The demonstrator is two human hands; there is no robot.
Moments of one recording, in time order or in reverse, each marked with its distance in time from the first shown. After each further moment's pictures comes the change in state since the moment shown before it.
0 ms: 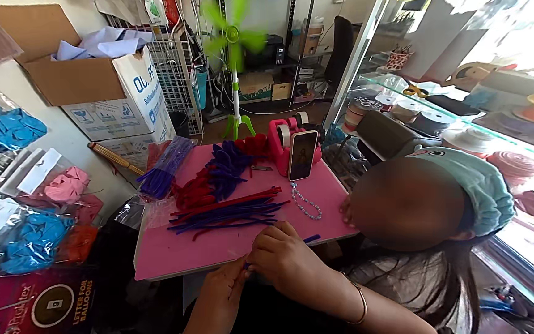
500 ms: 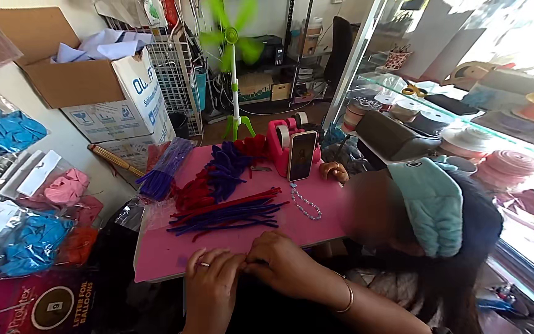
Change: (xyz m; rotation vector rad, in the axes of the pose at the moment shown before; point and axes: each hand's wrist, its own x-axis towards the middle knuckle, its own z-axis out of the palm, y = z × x) left_hand 0.009 -0.010 0.005 0.580 0.395 0.288; right_hand -0.002 0.006 0.011 0.377 -0.188 0.223
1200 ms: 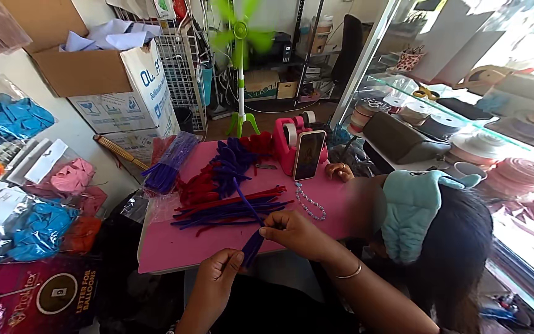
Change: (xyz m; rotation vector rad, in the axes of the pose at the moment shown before) left_hand -0.006 -0.009 -0.002 -0.910 -0.267 -0.605; right_hand 0.017 0.023 -0.037 0.588 -0.041 0.428
